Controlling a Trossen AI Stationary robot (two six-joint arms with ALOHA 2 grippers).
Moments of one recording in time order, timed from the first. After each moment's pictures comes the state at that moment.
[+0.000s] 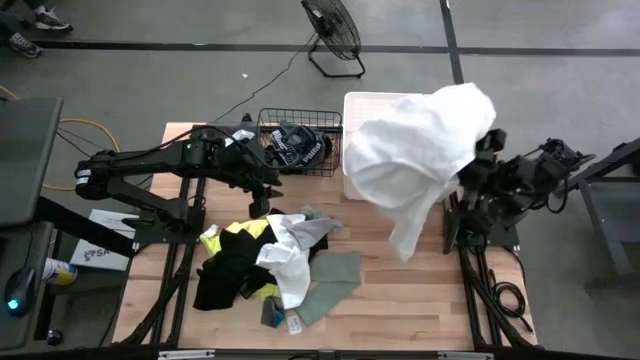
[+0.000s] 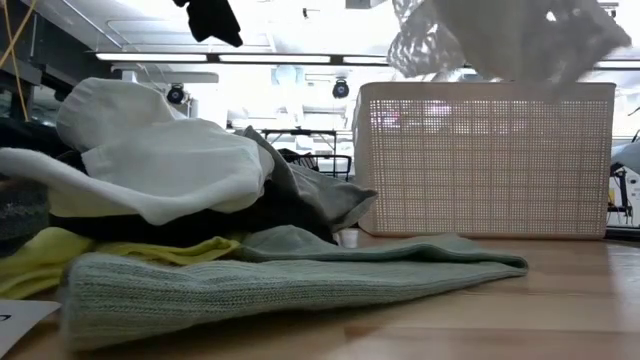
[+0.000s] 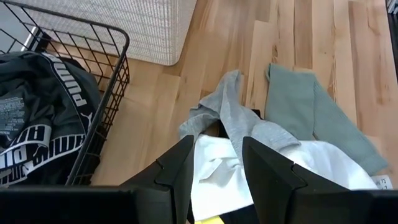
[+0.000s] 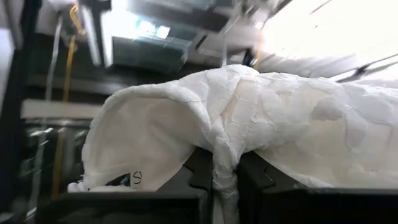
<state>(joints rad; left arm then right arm) 0.10 1.20 1.30 -0.89 -0.01 -0.11 0.63 0.68 0.75 0.82 0.79 -0.70</state>
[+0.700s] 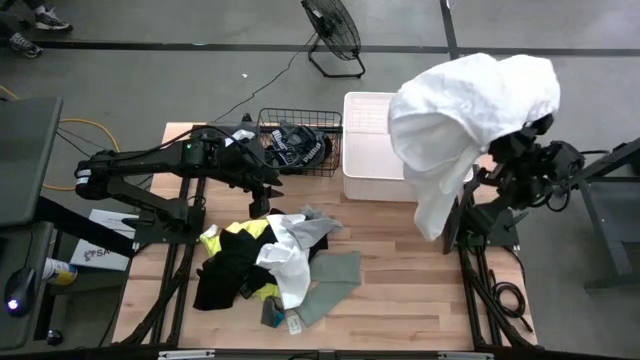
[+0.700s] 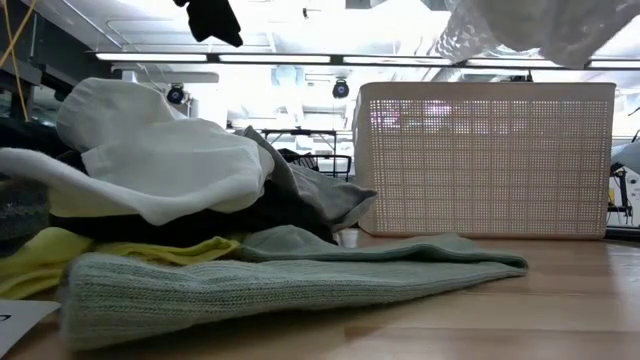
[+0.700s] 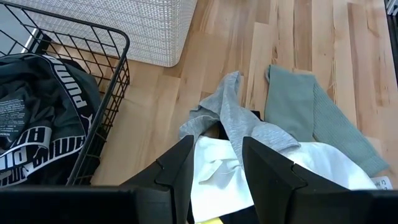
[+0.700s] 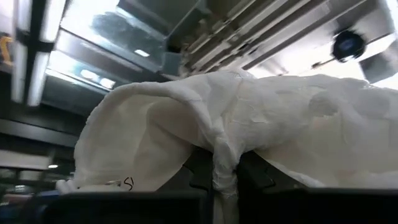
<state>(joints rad) 0.10 1.20 1.30 -0.88 -0.01 -0.11 0.57 0.66 0.75 1.22 0.66 -1.18</state>
